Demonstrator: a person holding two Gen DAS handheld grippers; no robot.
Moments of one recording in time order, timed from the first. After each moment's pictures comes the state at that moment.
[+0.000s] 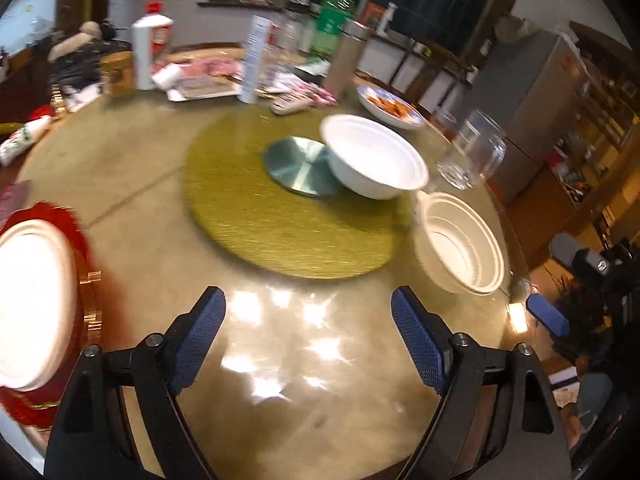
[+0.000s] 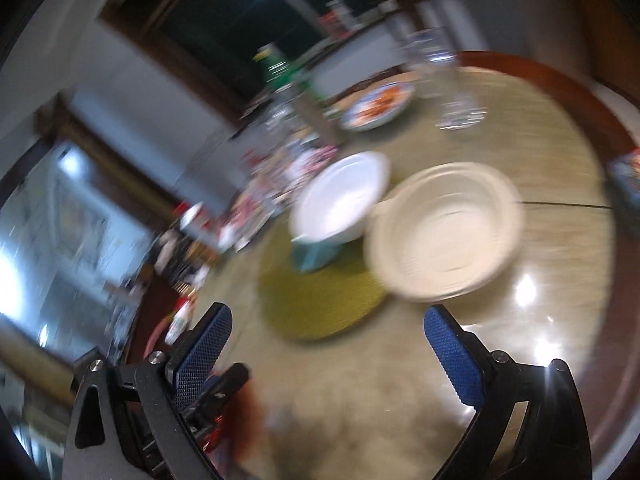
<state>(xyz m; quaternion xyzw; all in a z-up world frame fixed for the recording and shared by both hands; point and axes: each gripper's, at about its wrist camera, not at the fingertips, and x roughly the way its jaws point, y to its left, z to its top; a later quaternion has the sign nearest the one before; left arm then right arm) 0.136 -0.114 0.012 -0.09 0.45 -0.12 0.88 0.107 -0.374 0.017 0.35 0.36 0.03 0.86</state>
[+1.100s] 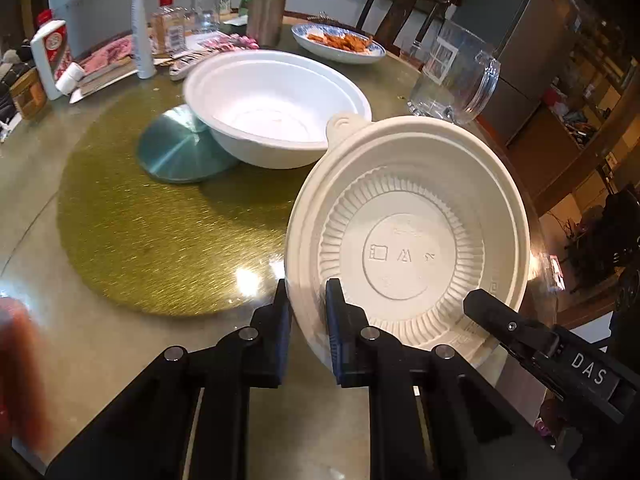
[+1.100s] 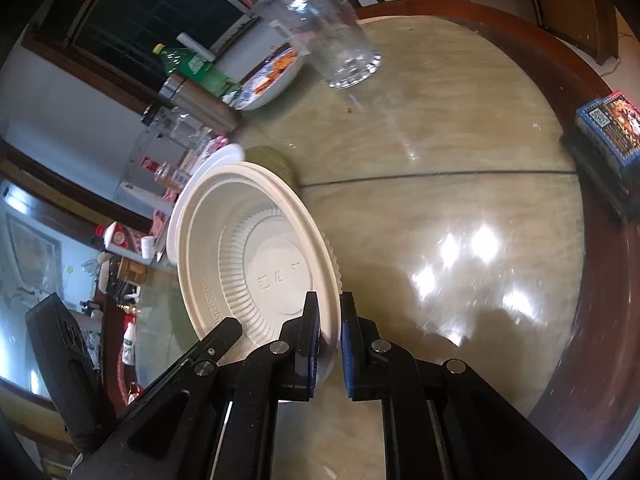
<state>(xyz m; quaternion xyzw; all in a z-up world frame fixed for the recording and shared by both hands) 0.184 -0.223 -0.031 -0.02 0.50 -0.14 0.85 0.144 -0.417 -0.059 0.37 0.44 -0.01 0.82</state>
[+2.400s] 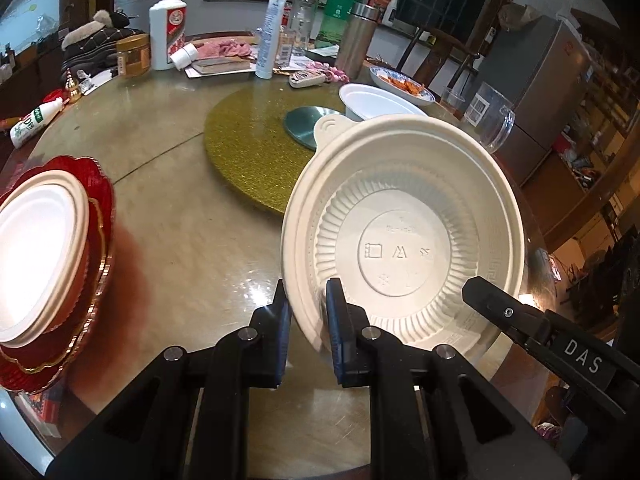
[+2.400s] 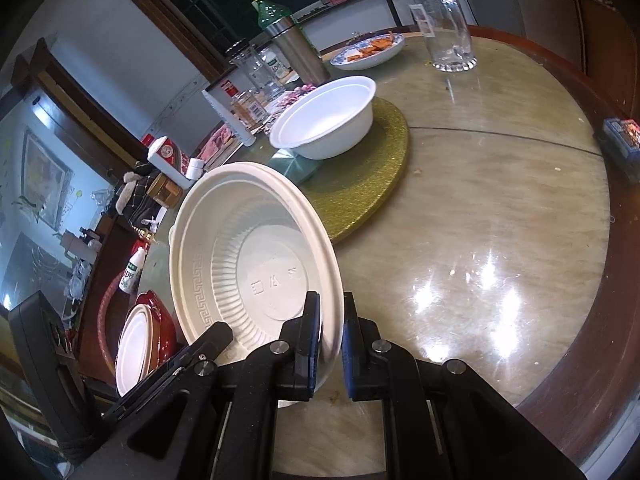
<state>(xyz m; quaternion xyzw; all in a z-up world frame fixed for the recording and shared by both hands) 0.095 -0.087 -0.016 -0.08 0.45 -0.10 0.88 0.085 -0.273 -0.020 0.26 0.43 0.04 0.87</state>
